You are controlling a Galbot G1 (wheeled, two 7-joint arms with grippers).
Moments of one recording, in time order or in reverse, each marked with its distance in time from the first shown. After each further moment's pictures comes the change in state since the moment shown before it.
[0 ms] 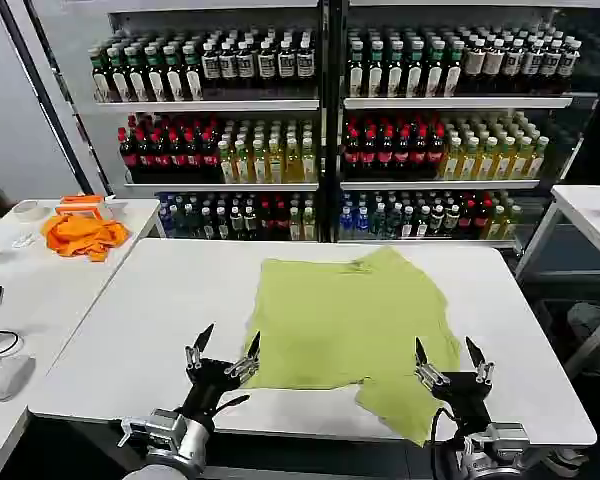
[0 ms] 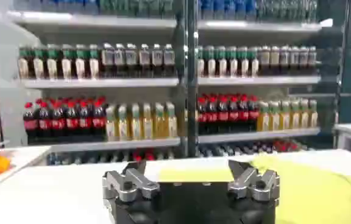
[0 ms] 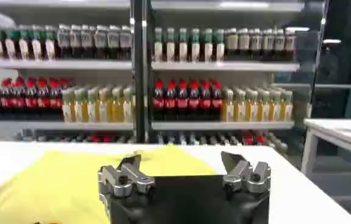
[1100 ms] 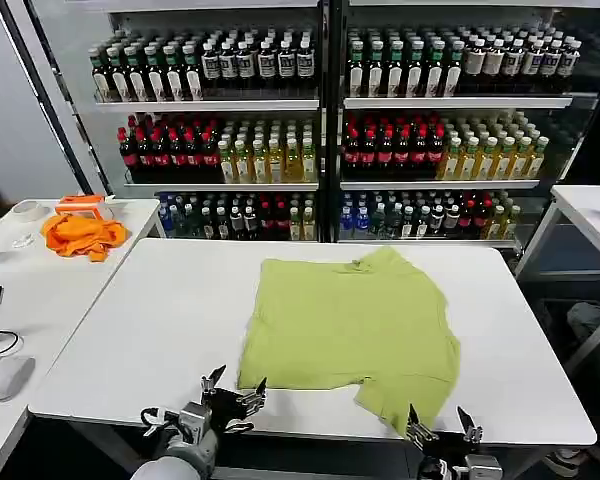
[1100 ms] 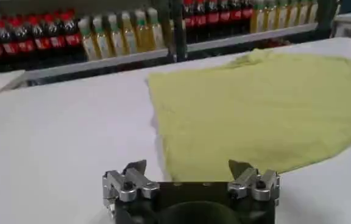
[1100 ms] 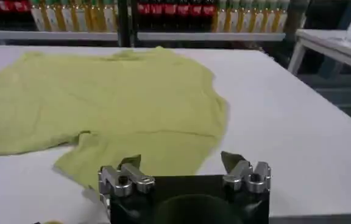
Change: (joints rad) left arm -0.104 0.043 0.082 0.175 -0.046 0.221 -0.032; right arm -0.055 0.035 -0.086 -0.047 0.080 -0.147 0.121
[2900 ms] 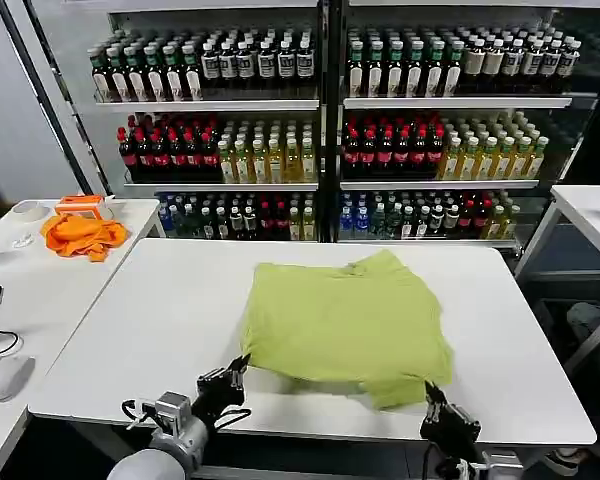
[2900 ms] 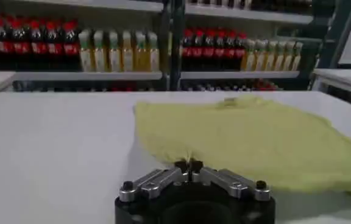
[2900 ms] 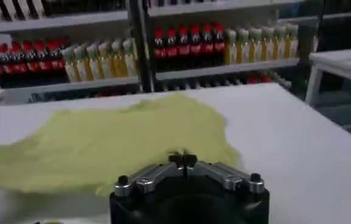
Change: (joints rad) left arm 0.005 0.062 -0.074 -0.128 -0.192 -0.065 0.031; right arm 0.049 -0.080 0.069 0.122 0.085 0.088 -0.073
